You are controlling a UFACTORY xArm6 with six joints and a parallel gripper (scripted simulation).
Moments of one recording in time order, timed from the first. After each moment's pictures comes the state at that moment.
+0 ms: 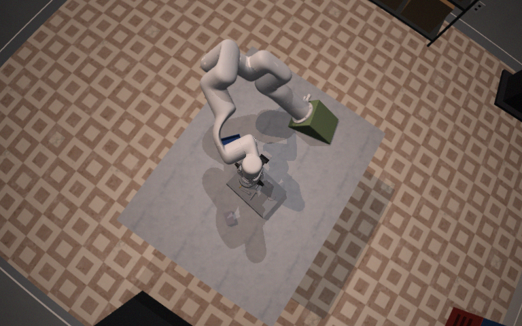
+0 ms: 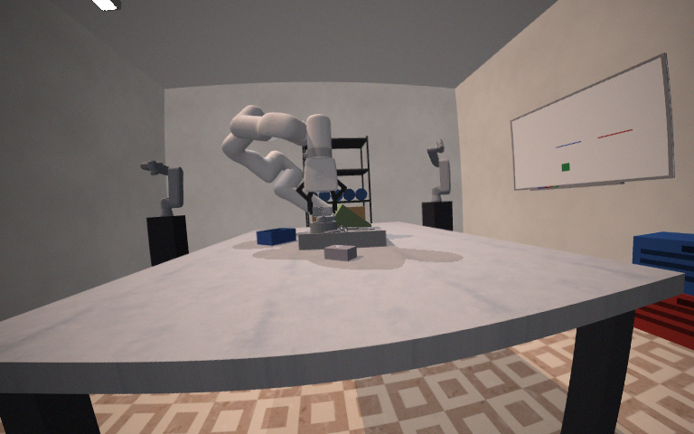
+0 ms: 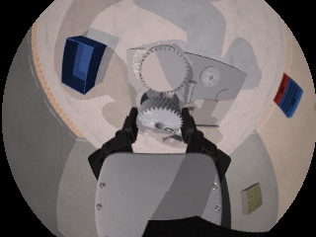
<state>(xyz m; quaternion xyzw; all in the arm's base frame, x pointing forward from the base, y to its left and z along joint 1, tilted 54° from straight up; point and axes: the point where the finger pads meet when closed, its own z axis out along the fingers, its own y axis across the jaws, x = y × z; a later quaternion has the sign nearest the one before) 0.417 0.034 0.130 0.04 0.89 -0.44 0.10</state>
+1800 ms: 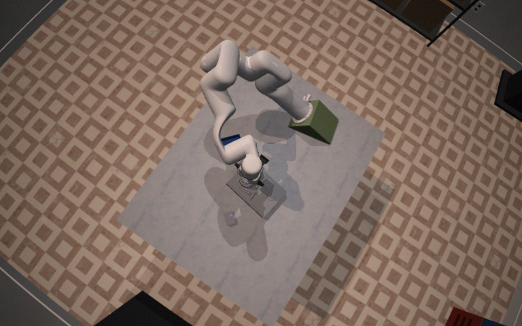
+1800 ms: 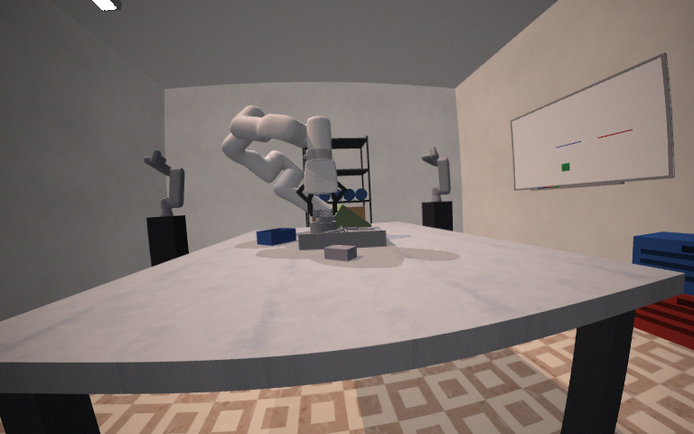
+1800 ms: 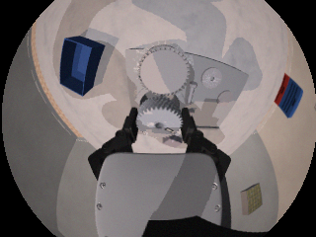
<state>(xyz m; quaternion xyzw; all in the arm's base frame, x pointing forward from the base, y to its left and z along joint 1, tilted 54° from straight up) 0.418 0.030 0.127 0.04 0.89 -0.44 0.10</state>
